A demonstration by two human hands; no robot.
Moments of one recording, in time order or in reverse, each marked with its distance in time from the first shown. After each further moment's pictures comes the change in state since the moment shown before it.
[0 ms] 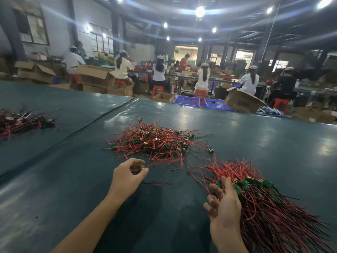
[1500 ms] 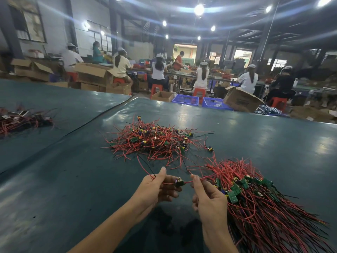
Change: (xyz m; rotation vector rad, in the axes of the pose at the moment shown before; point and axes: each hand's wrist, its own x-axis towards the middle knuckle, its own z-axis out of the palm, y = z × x) left_hand -0.045 0.056 0.034 -0.705 -0.474 -0.451; right_hand -0.011 0.022 0.007 -0.333 -0.216 -0.169
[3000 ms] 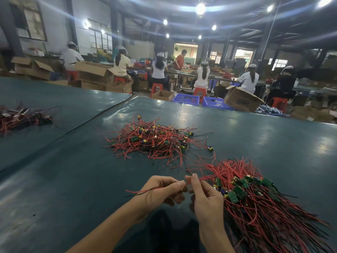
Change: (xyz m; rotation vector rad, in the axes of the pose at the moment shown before) left_hand -0.012 0.005 0.004 0.229 -0.219 0.132; right_hand -0.005 -0.002 0.011 -0.045 -0.045 -0.008
